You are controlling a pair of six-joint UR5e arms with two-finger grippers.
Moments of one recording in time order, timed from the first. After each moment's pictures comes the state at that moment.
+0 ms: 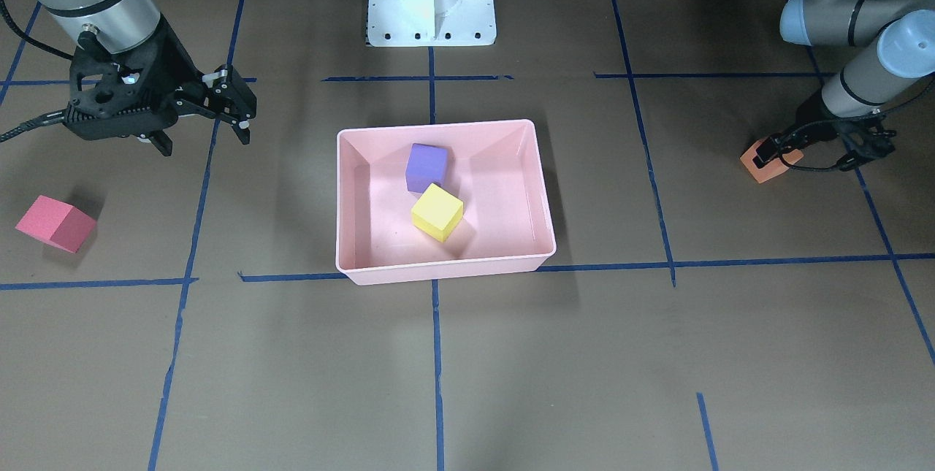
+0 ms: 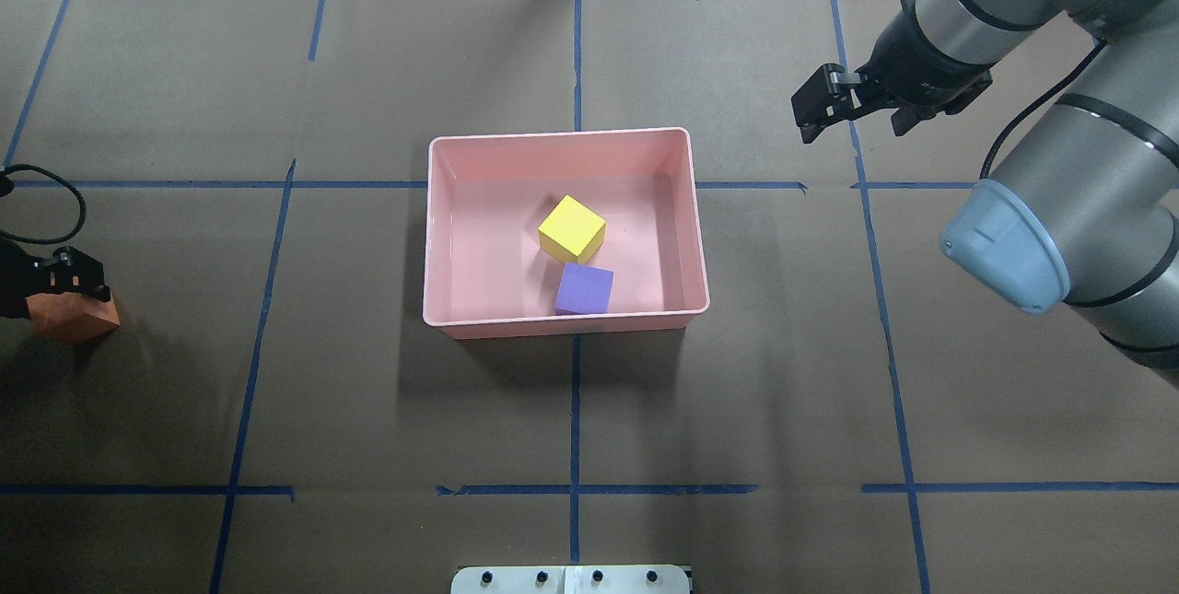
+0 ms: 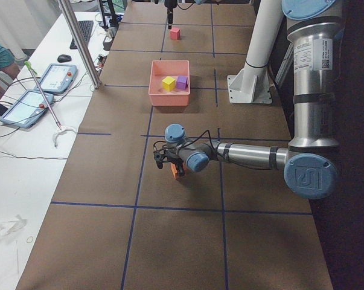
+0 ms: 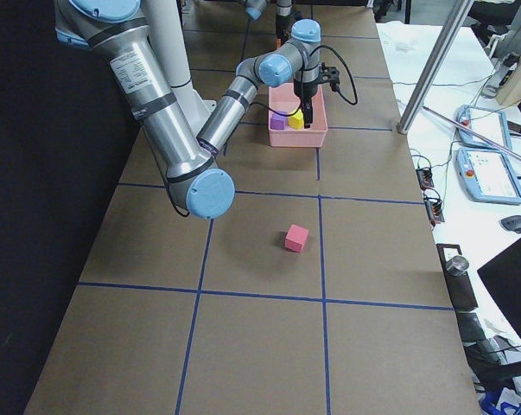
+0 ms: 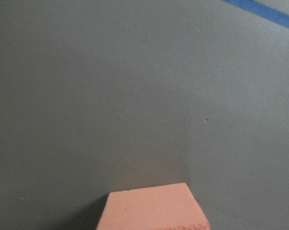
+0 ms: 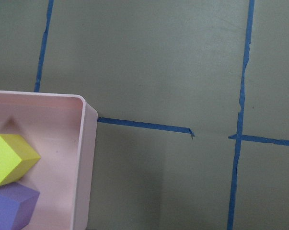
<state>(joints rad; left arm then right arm) -0.94 -1.47 -1.64 -2.20 -2.23 -1.16 0.93 -1.06 2.02 -1.85 2.12 0.78</state>
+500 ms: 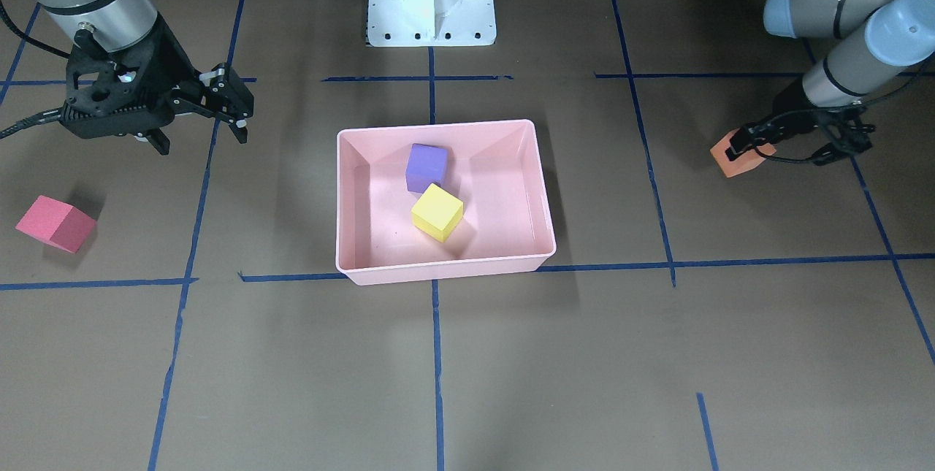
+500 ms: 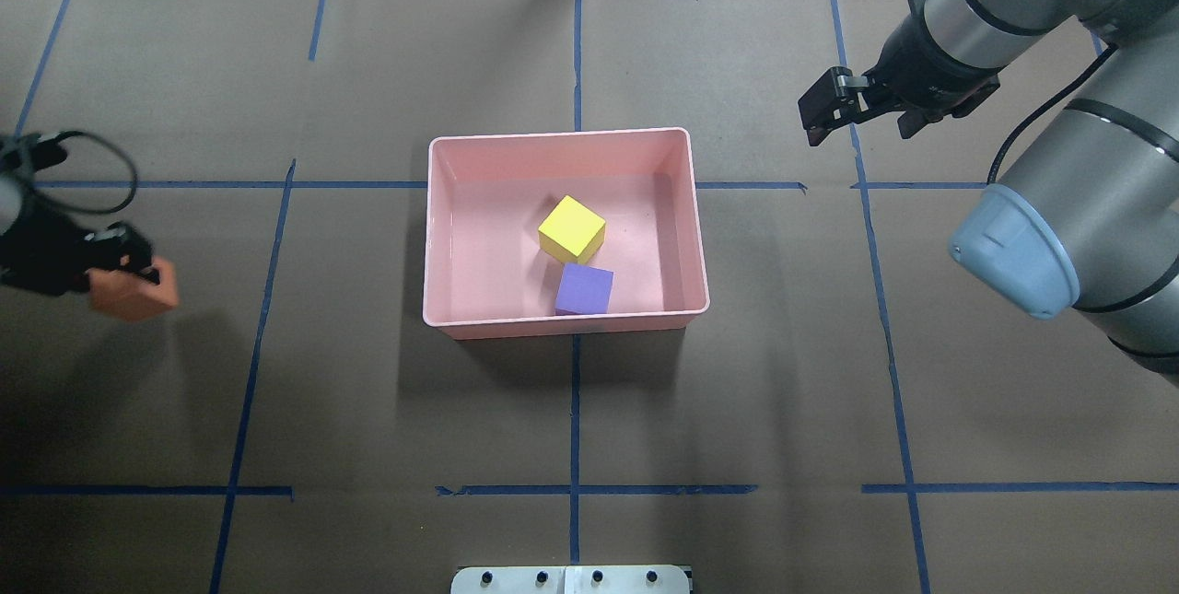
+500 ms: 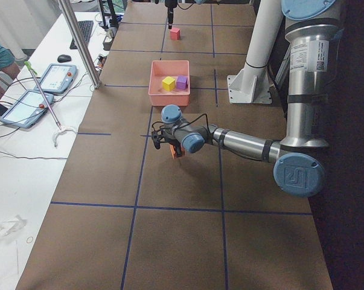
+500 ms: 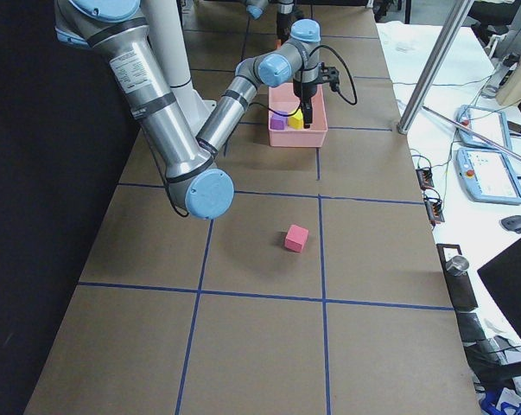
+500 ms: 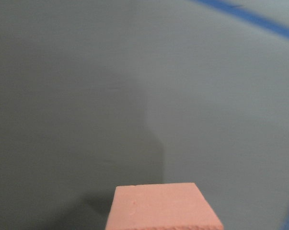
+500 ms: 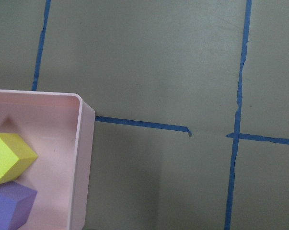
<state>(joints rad) -0.95 -1.63 -1.79 -1.94 -2.29 -1.16 0.93 -1.07 2.03 -1.85 2.12 0.78</state>
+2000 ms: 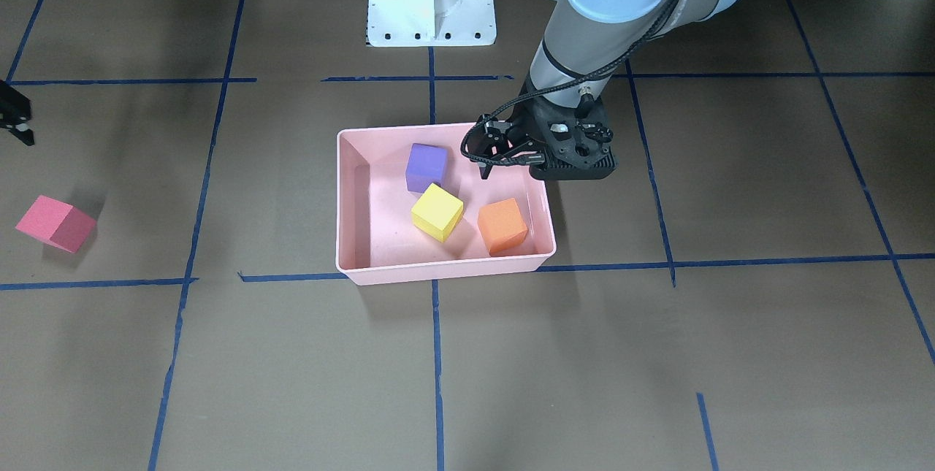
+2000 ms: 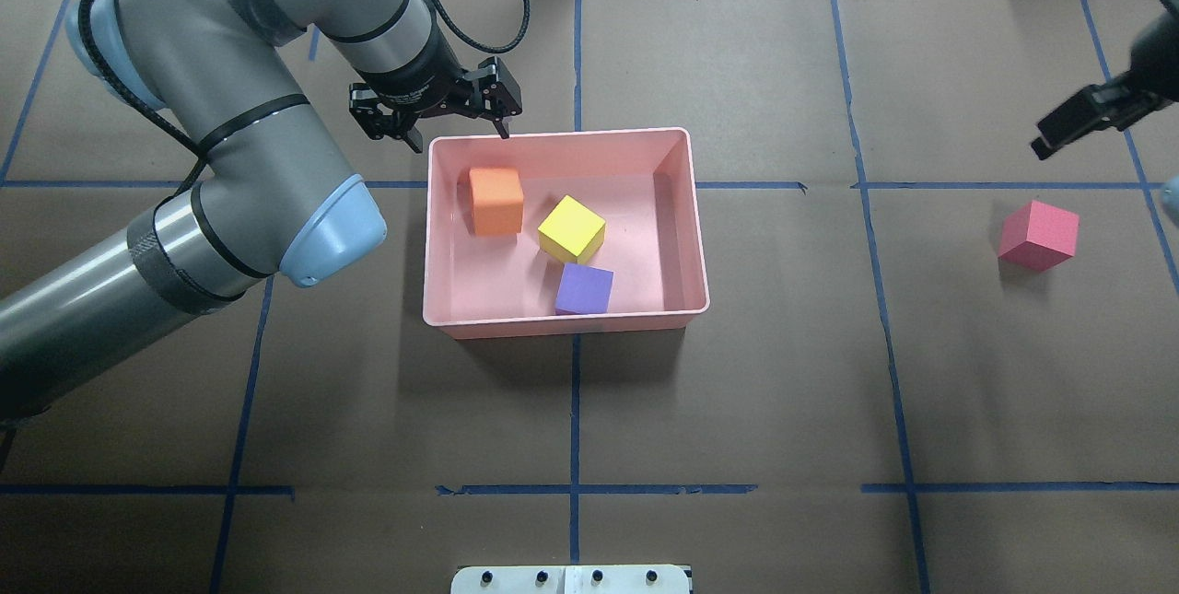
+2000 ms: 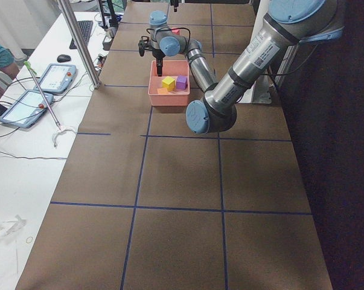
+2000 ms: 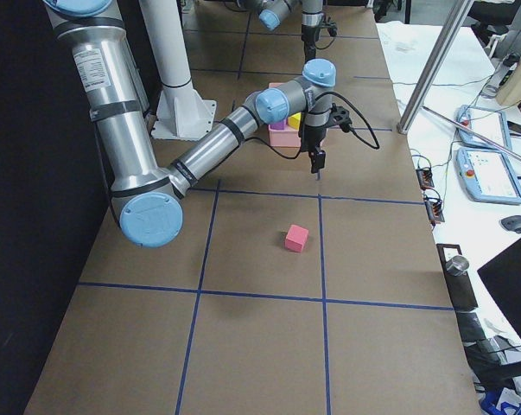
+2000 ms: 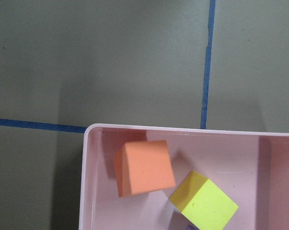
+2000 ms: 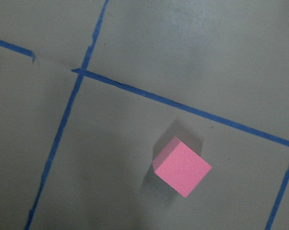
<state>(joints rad) -0.79 -2.36 -1.70 -1.51 -2.12 -1.16 1.24 -1.47 2.01 -1.84 2.25 0.12</state>
